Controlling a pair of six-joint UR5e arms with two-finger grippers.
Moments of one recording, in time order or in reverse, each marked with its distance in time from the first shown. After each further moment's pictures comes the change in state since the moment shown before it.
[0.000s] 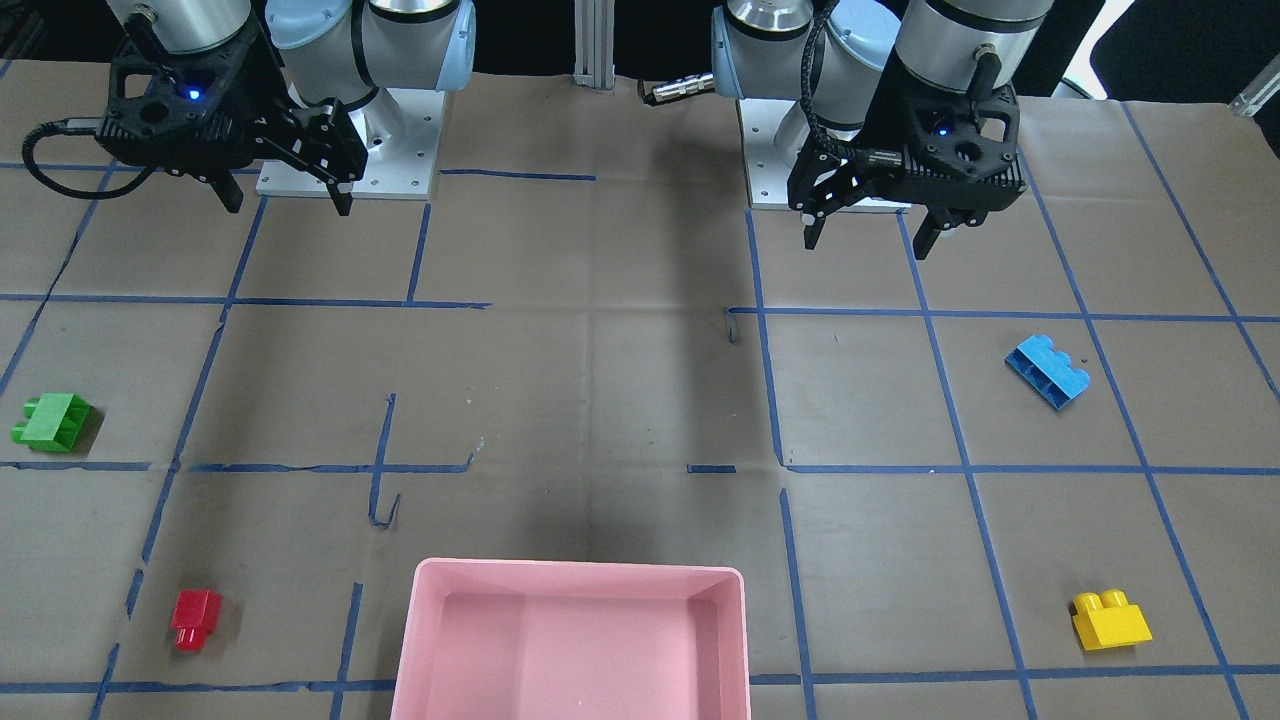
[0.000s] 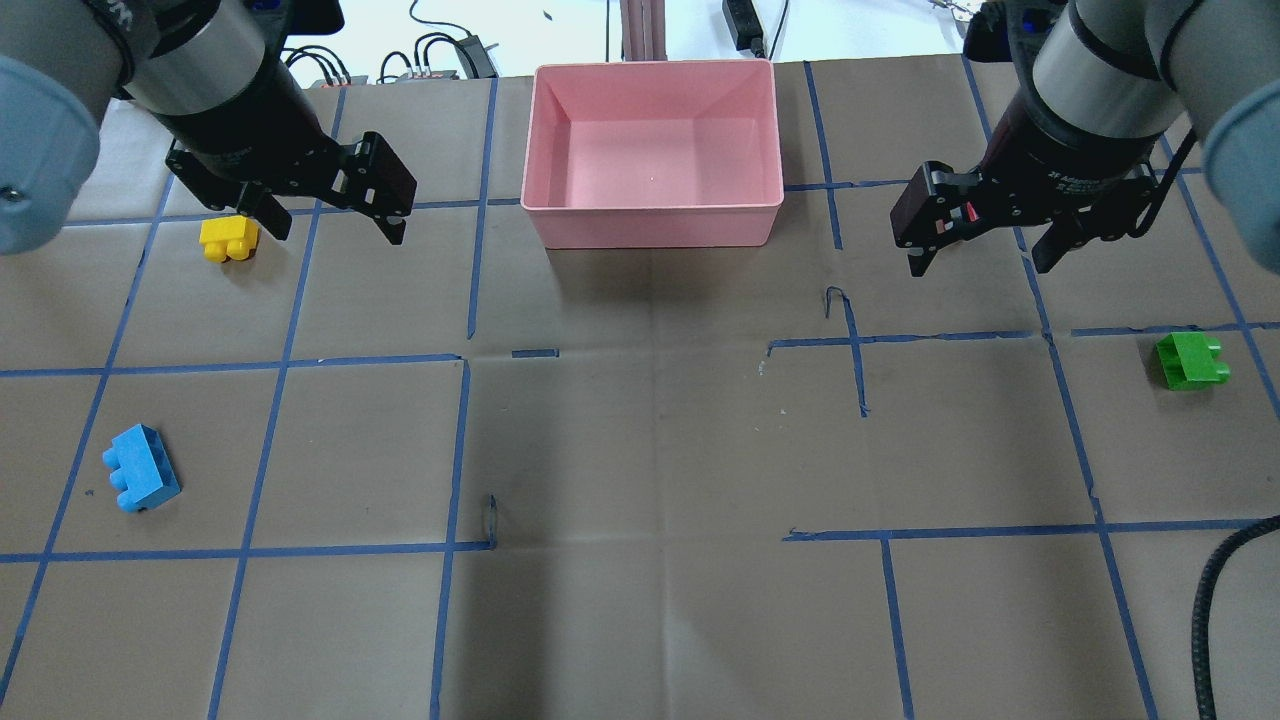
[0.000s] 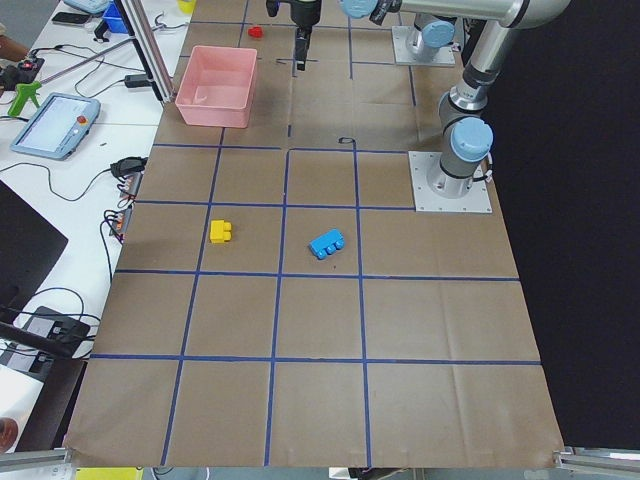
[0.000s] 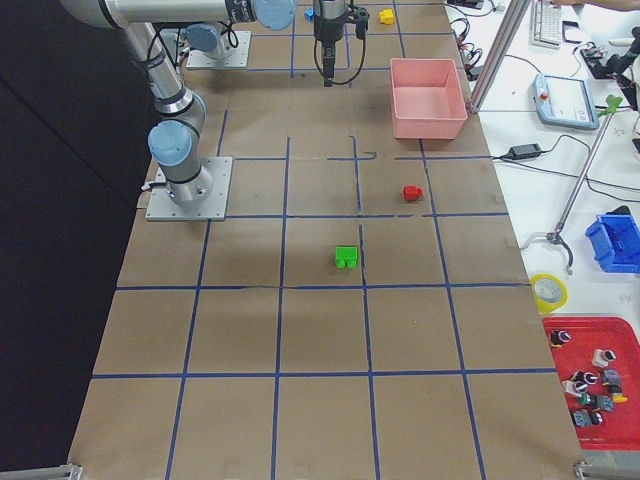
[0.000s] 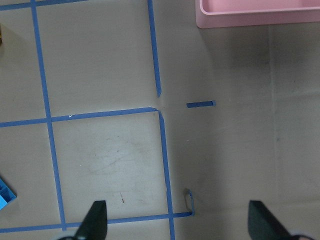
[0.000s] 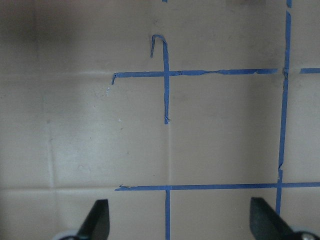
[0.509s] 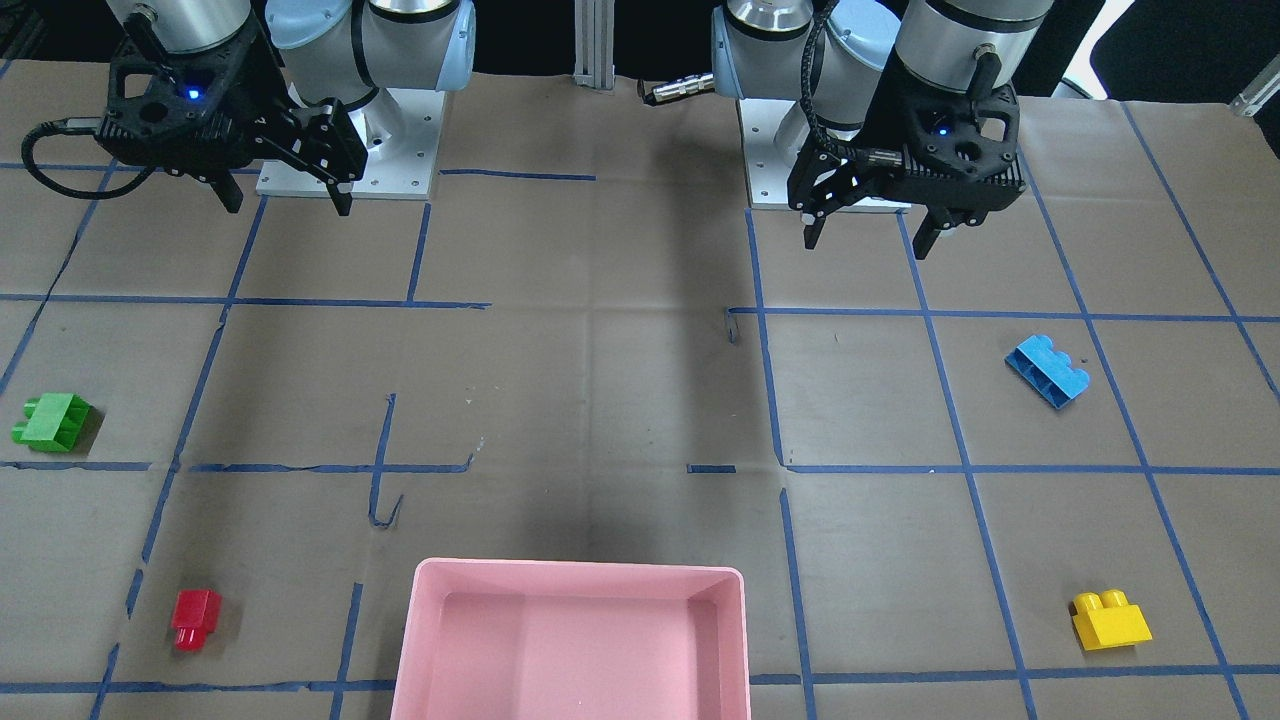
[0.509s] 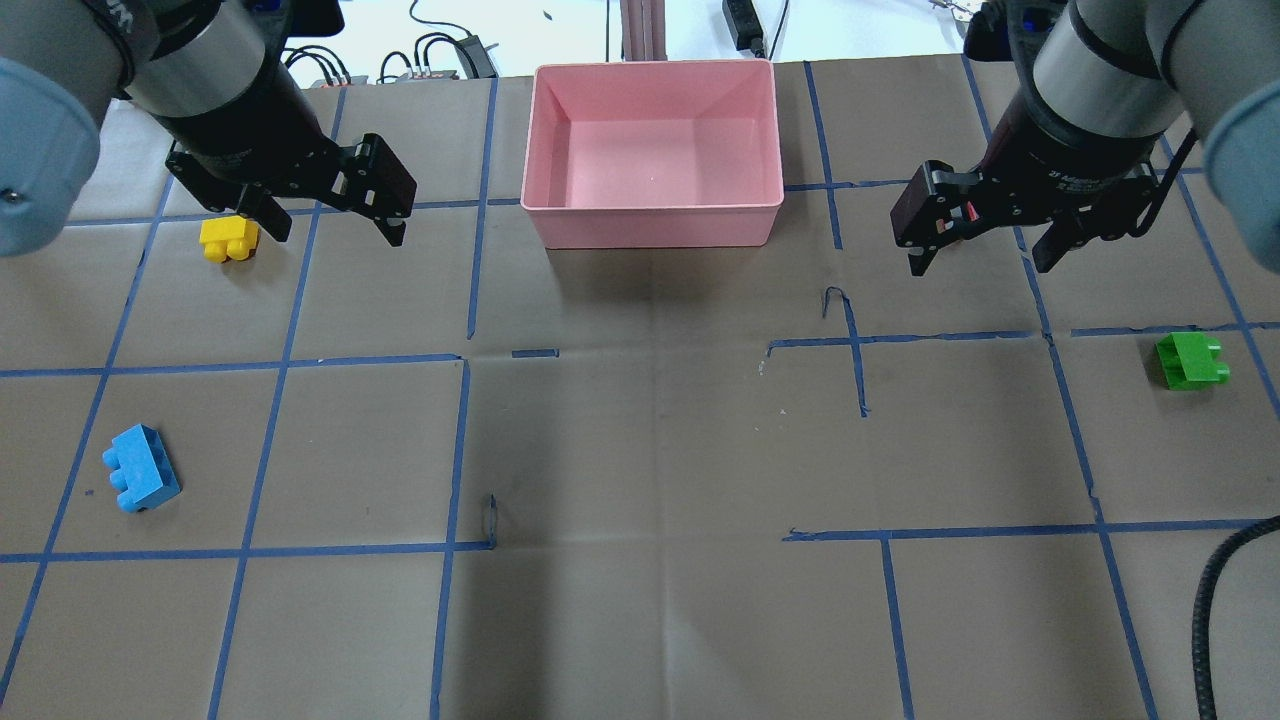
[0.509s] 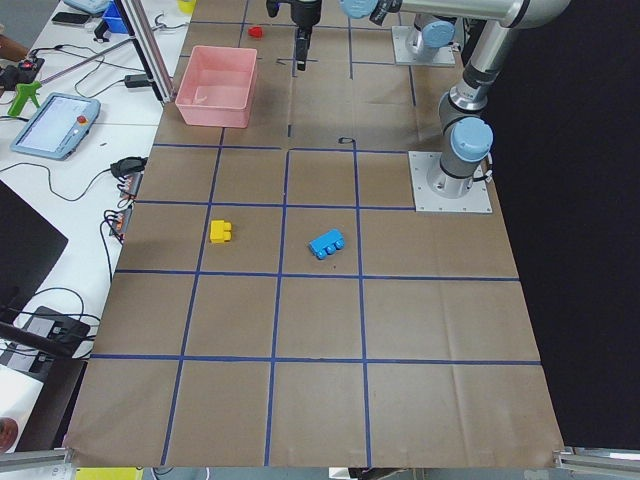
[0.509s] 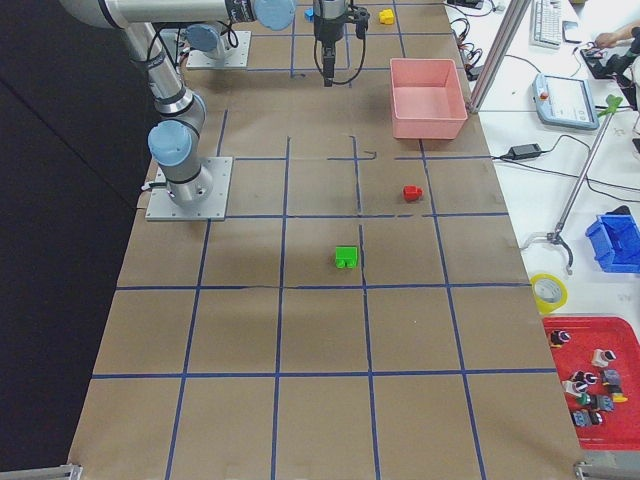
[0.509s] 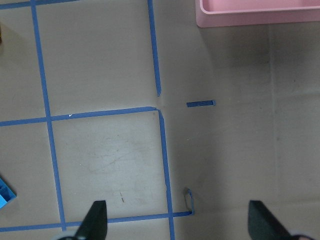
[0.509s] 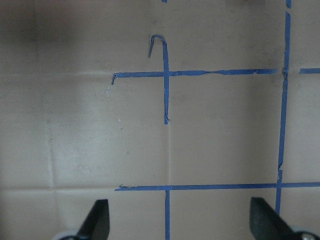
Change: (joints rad) left arm 0.000 0.002 -0.004 0.000 0.001 -0.002; right arm 0.000 -0.001 0.000 0.001 -0.001 0.000
